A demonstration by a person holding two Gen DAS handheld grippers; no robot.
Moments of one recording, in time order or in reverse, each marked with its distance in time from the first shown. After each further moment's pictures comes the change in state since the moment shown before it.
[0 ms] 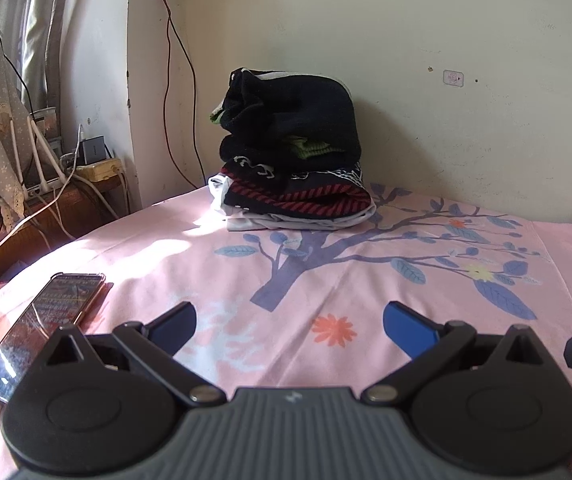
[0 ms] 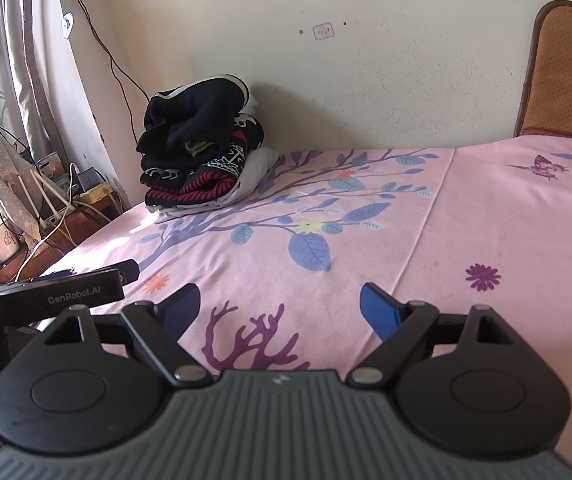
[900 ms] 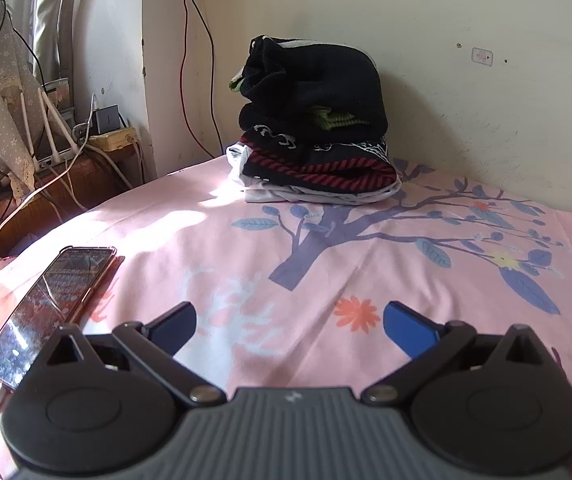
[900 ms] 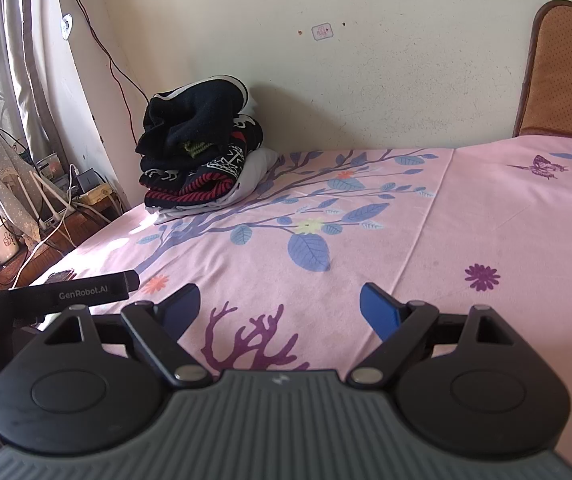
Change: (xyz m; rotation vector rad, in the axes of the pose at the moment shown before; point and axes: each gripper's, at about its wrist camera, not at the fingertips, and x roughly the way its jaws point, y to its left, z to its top) left arm 0.014 0.007 0.002 -0.035 0.096 0.041; right arm 0.000 -0.001 0.001 0.001 0.000 -0.001
